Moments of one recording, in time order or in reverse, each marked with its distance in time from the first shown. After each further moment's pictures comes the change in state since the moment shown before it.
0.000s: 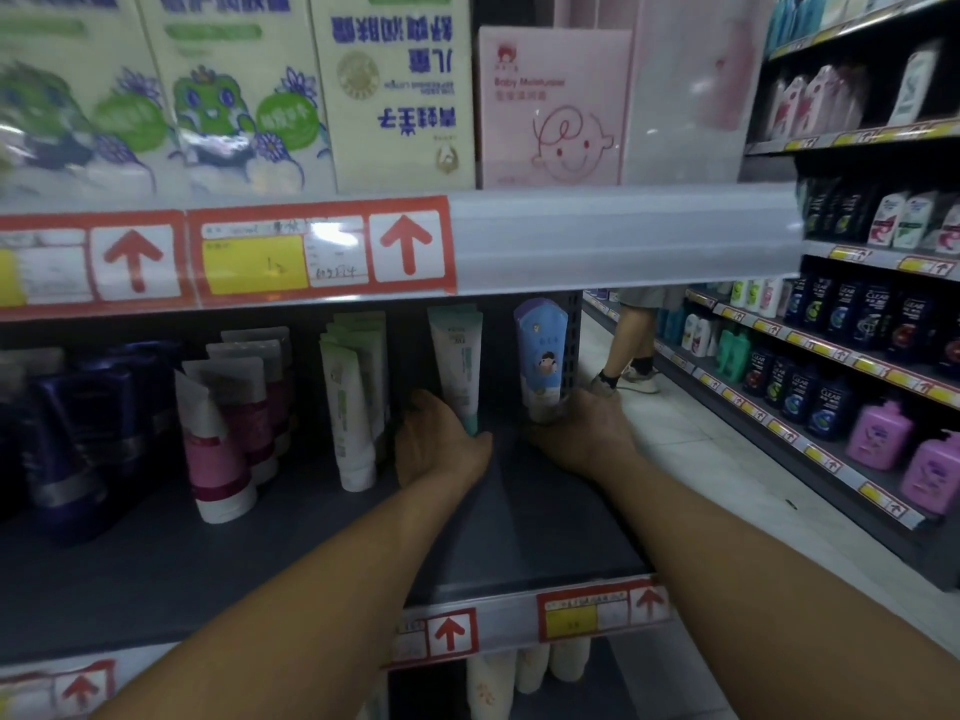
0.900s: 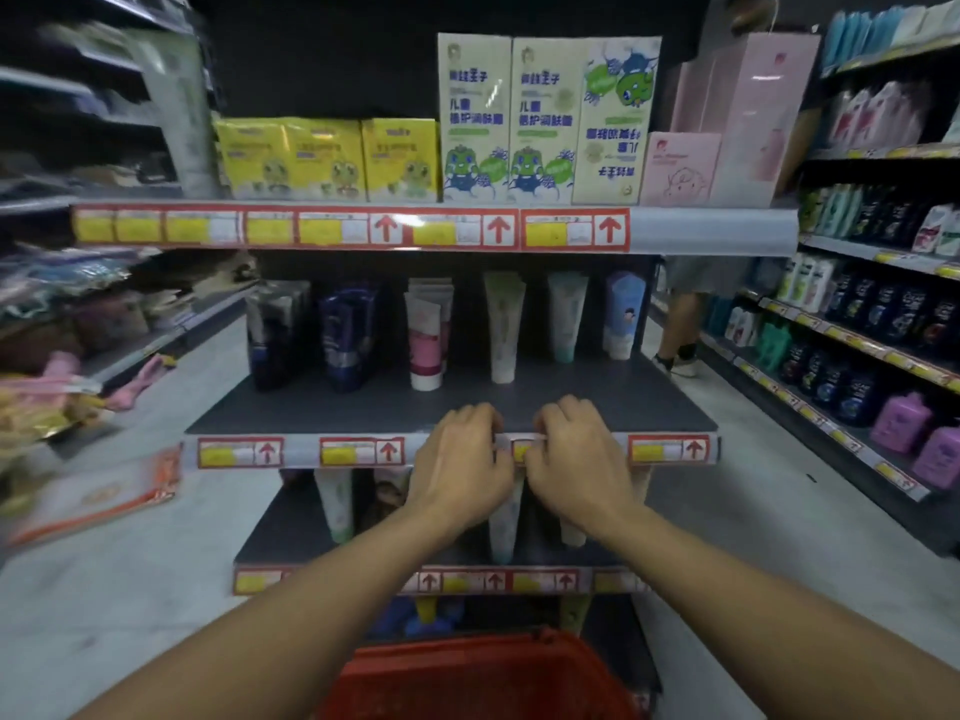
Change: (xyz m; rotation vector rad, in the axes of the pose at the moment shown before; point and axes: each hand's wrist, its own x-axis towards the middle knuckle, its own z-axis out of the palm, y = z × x) left_hand -0.193 -0.148 -0.162 0.025 0.051 0.480; right_hand -0.253 -0.111 0.038 -0.087 0.303 -0.502
